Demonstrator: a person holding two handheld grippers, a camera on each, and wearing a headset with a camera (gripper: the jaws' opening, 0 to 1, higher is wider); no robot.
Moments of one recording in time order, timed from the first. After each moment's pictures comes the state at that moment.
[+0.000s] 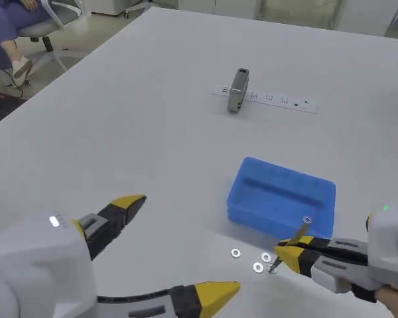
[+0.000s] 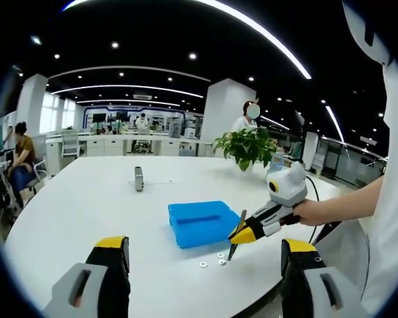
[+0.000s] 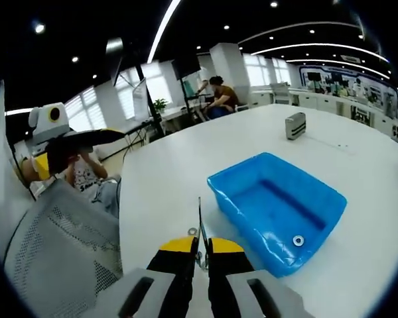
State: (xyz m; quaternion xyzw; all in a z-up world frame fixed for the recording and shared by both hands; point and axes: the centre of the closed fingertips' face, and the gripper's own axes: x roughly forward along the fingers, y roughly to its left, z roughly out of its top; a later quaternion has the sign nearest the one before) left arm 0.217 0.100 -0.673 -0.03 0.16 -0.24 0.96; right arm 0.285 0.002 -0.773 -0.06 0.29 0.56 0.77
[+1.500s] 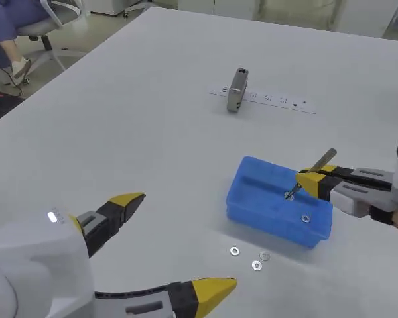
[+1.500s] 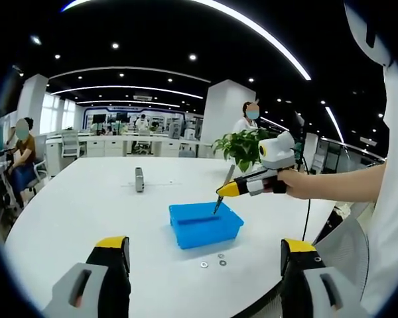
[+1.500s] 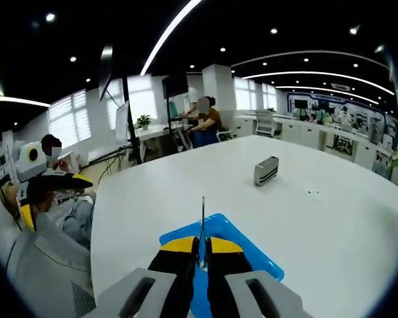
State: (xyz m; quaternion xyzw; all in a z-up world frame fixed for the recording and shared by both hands) left arm 0.215 0.103 -0.671 -0.04 0.16 -0.24 0.96; right arm 0.372 0.003 -0.704 -0.07 0.22 0.51 0.83
